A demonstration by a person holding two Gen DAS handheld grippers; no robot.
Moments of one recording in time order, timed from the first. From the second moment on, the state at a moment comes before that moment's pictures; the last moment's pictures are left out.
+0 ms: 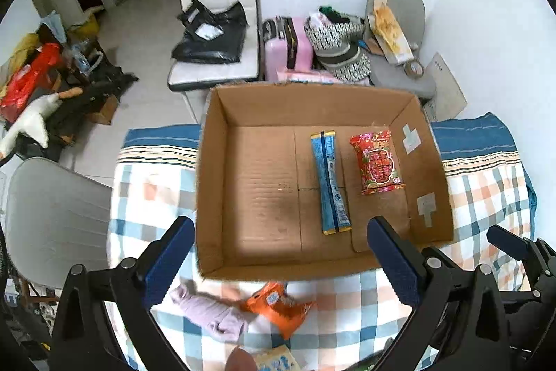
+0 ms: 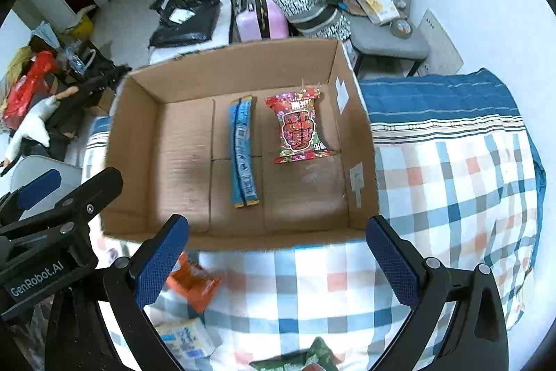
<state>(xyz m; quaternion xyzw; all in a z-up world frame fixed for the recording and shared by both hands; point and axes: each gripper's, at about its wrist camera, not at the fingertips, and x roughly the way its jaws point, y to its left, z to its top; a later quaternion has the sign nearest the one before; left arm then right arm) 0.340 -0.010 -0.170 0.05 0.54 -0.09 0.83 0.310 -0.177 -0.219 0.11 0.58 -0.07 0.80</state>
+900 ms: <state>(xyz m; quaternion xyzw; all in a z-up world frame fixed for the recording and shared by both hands) 0.152 0.085 -0.297 -0.07 0.70 0.03 0.71 0.083 -0.195 -0.401 0.39 0.72 -0.09 0.57</state>
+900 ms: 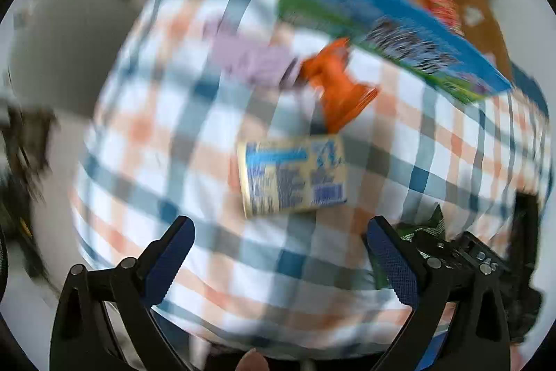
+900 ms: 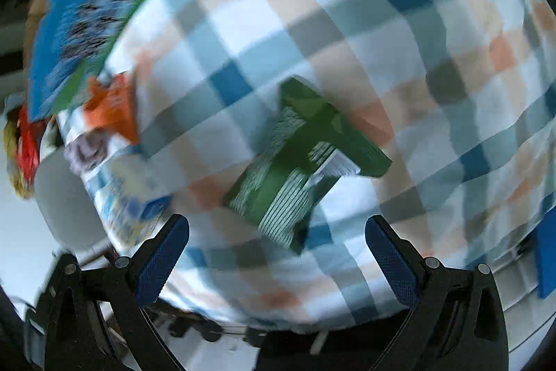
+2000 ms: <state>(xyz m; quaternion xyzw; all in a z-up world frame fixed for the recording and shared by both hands) 0.188 0.011 -0.392 -0.04 0.77 0.01 0.64 0.144 -0.191 -0.390 0.21 0.78 -0.03 0.59</state>
